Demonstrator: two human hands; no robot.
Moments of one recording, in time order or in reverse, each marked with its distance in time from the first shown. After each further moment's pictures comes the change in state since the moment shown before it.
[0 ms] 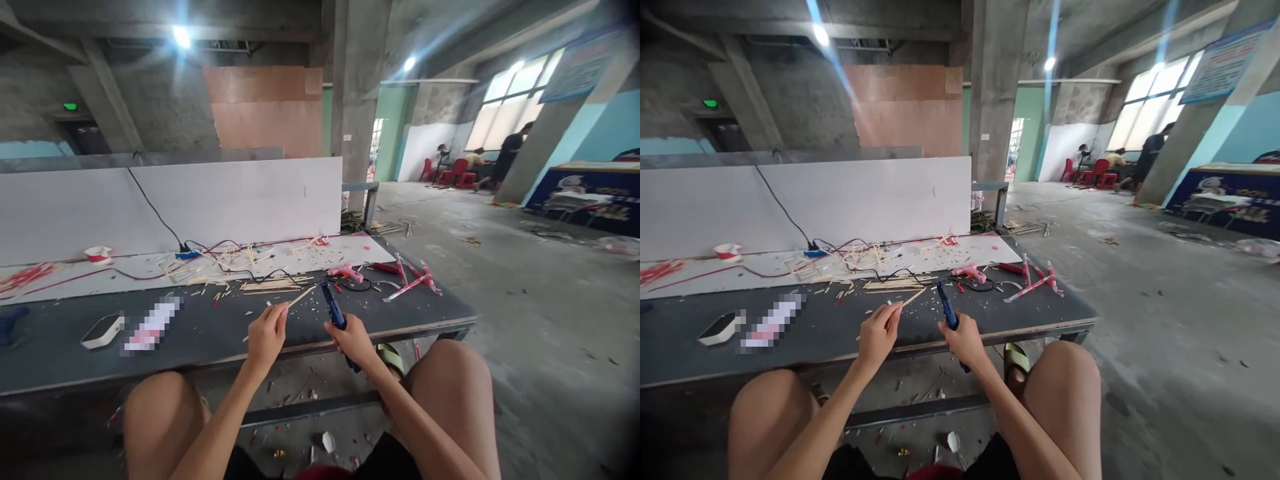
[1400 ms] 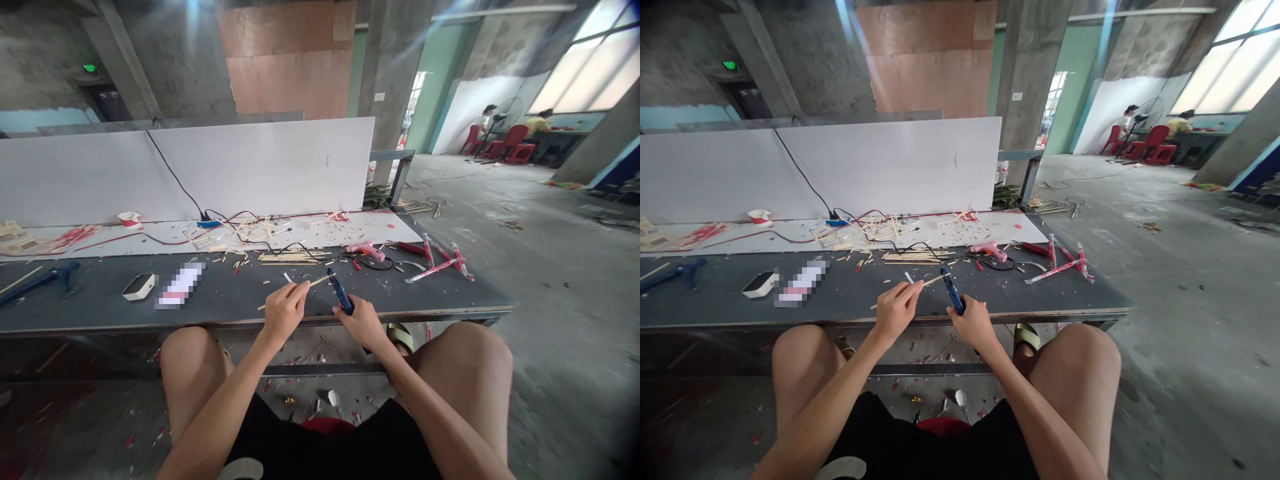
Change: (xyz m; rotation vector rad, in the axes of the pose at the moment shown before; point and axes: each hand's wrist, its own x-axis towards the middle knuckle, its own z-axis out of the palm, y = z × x) left_hand -0.005 0.008 -0.009 0.111 -0.058 0.135; right_hand -0.006 0.001 0.012 -0.372 -0.002 -0.102
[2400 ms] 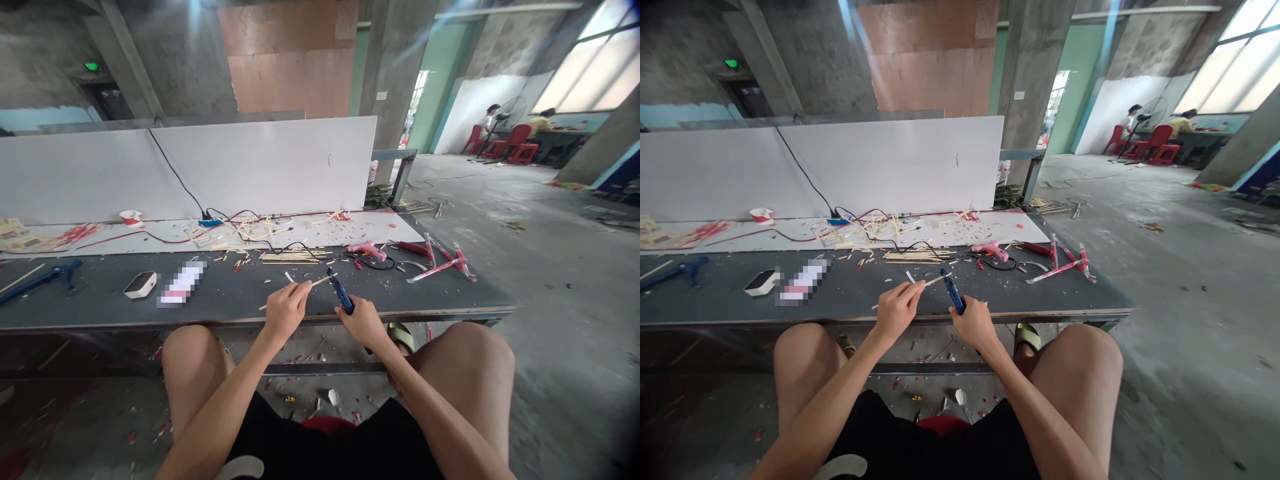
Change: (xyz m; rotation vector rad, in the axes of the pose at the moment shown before) left_hand -0.001 0.000 0.001 0.034 -0.051 -0.009; right_hand 0.001 -0.002 0.000 -0.123 -0.019 0.009
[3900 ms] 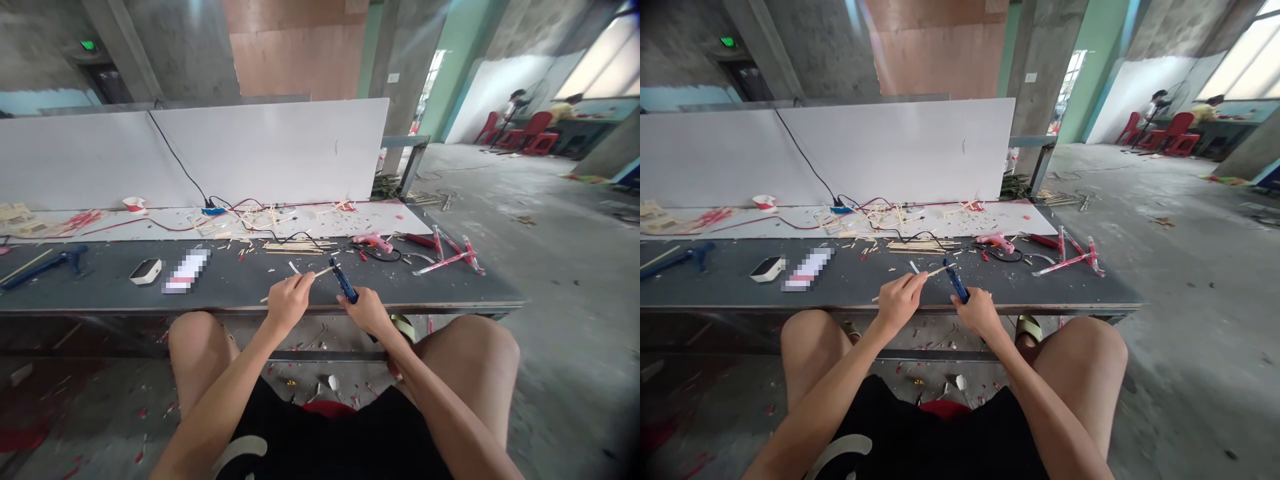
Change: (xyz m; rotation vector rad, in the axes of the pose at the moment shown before) left_hand 0.001 0.004 -0.007 0.133 0.012 0.045; right_hand 0.004 -0.004 -0.001 -0.035 -0.032 0.017
